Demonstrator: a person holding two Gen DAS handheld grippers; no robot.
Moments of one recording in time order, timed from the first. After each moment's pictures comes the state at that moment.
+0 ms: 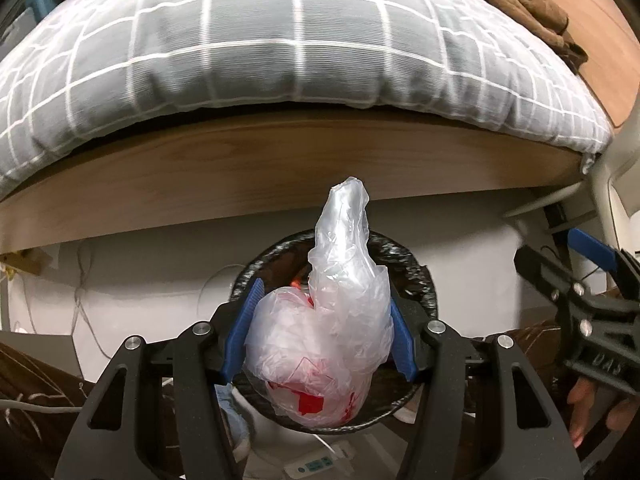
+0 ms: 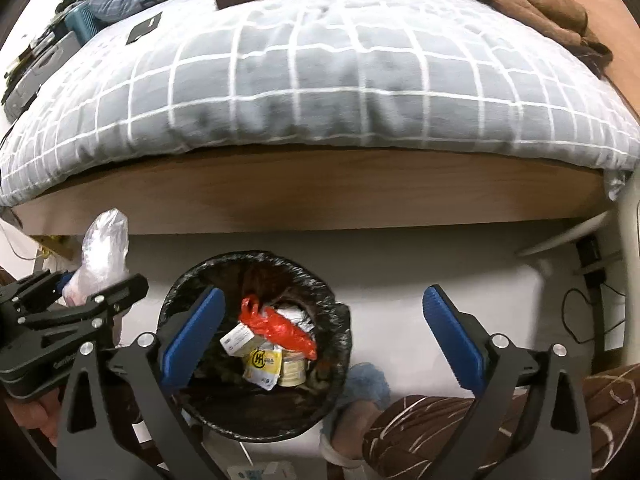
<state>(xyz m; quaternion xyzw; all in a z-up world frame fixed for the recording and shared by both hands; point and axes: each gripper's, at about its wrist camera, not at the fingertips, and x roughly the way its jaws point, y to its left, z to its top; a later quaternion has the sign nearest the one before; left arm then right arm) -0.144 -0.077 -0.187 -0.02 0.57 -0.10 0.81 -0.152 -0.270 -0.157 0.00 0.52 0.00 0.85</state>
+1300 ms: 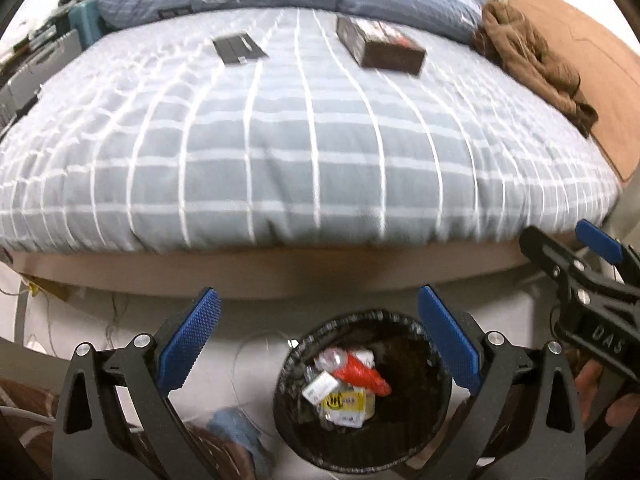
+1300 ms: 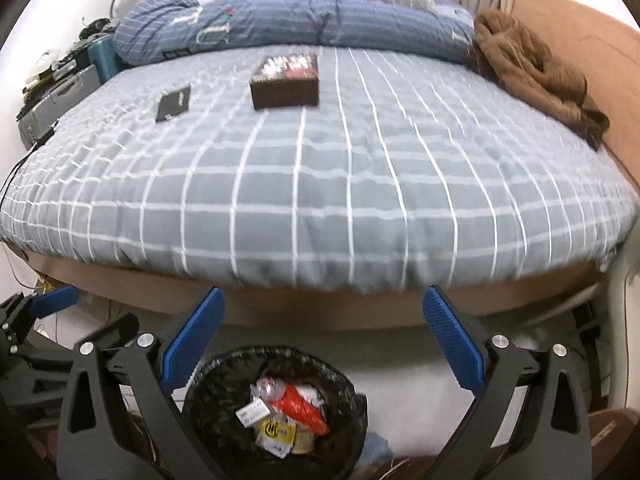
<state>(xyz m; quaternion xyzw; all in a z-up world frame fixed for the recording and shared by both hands) -0.116 -0.024 -0.105 -0.03 0.48 -0.04 0.88 -0.107 -0.210 -0.082 -0.03 0.41 0.02 0.91</state>
